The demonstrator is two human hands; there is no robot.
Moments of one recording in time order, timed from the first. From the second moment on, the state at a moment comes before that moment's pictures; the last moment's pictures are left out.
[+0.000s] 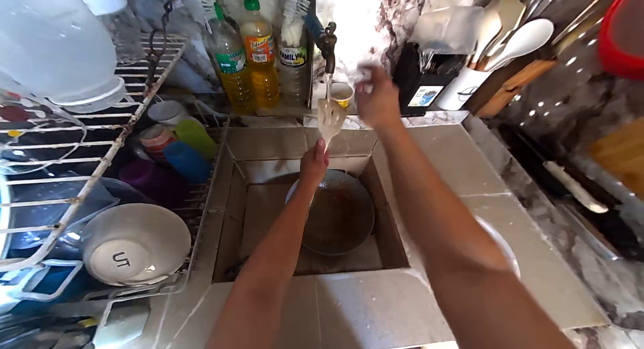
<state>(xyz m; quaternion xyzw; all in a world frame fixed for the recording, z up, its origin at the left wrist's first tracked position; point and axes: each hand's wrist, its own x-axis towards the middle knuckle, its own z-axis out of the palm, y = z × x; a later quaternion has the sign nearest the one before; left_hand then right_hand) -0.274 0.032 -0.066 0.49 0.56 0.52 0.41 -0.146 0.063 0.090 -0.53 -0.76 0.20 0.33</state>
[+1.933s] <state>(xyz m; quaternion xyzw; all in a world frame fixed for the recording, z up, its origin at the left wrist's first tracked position) -0.260 -0.093 -0.053 0.62 0.60 0.37 0.35 -0.105 0.017 -0.046 -0.37 -0.38 0.72 0.44</state>
